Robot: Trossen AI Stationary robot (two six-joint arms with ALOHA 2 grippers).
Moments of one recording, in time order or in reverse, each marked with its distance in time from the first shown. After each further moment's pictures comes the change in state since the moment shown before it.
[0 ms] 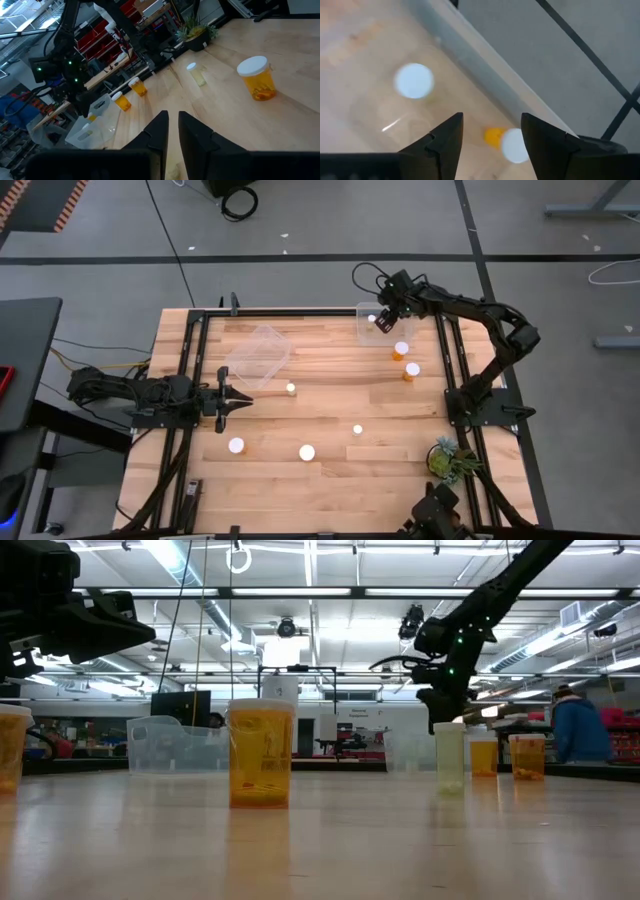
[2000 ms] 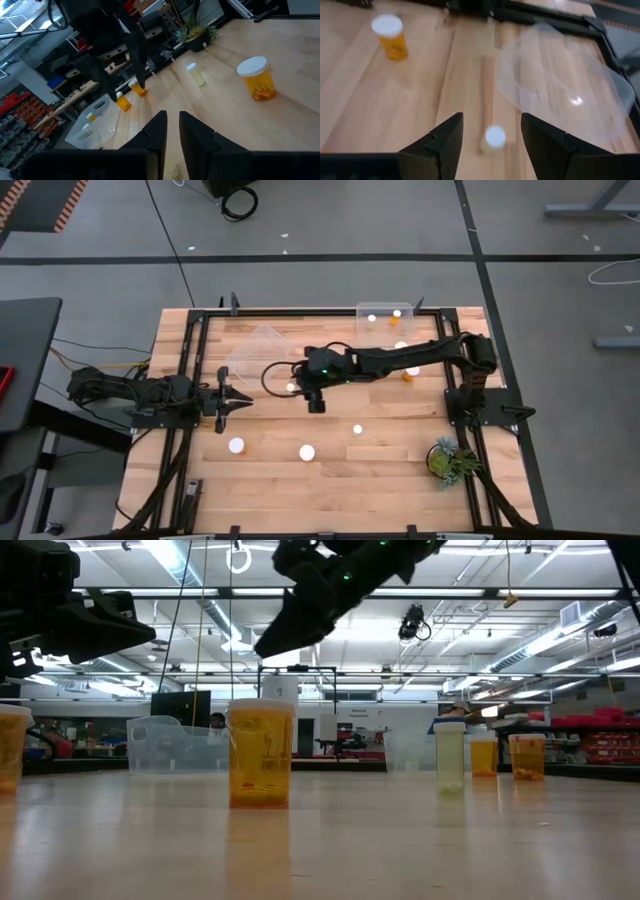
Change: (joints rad) left arm 0.000 0.000 0.000 0.001 0.000 0.000; right arm 0.851 0.280 0.373 0.291 -0.098 -0.039
